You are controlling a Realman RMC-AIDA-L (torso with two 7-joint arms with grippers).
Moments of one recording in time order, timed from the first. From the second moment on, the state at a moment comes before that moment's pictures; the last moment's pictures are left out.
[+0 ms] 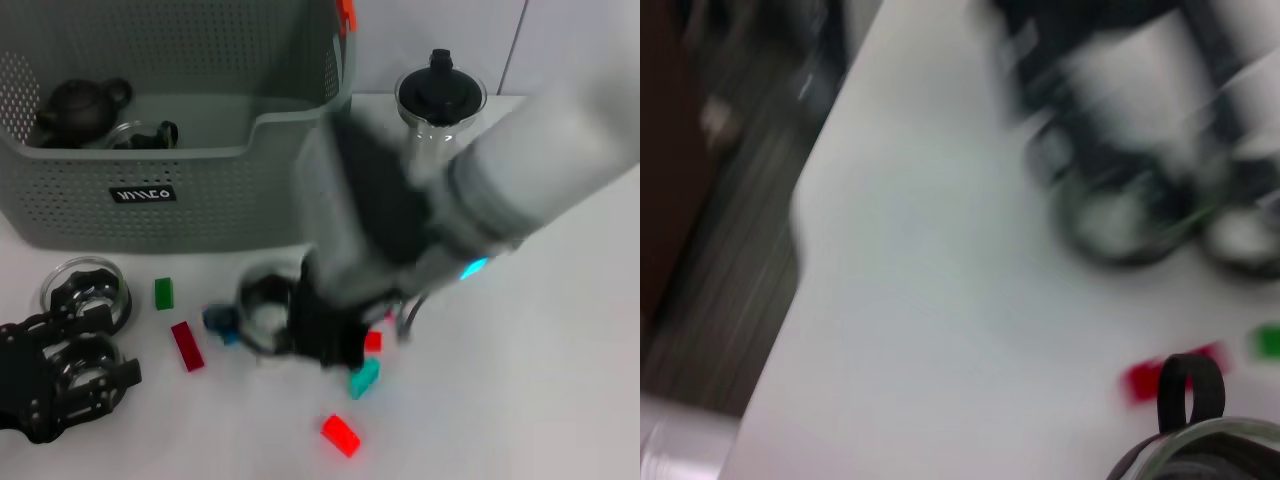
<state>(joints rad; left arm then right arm) -0.24 -2.10 0.16 0.71 2.22 1.94 -1.02 0.80 2.10 -1.77 -1.24 -2.18 -1.38 2.00</state>
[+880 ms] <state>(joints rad) -0.28 -2.10 0.16 0.69 2.22 1.92 -1.03 0.83 2.10 -1.07 -1.15 -1.71 -1.37 1.93</state>
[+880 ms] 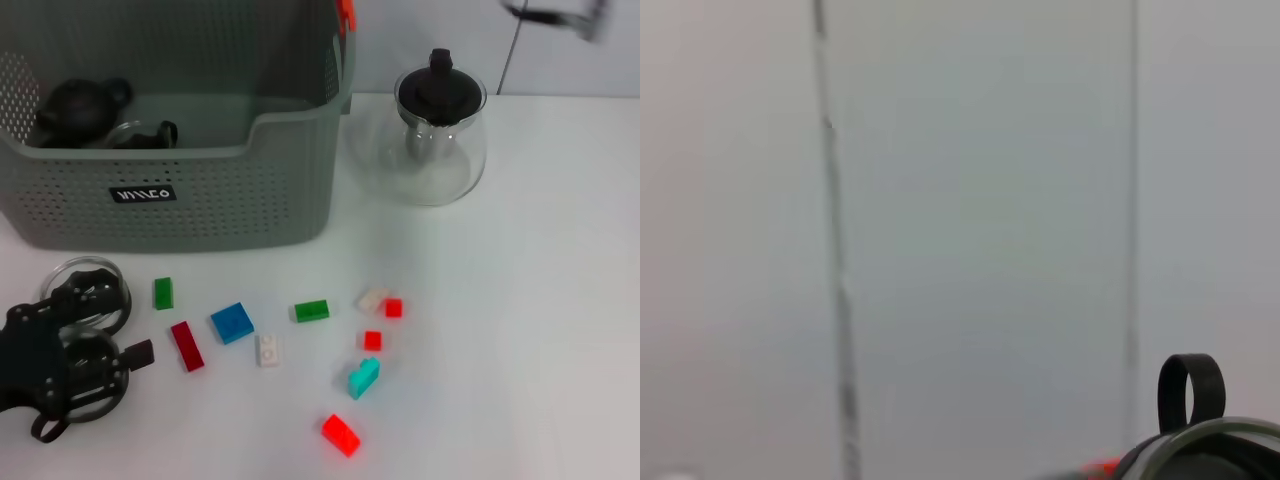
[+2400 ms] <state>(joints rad) -0.28 -2.10 0.17 0.65 2.23 1.88 -1.03 1.37 2.10 -1.54 -0.30 -1.82 -0.54 2.16</state>
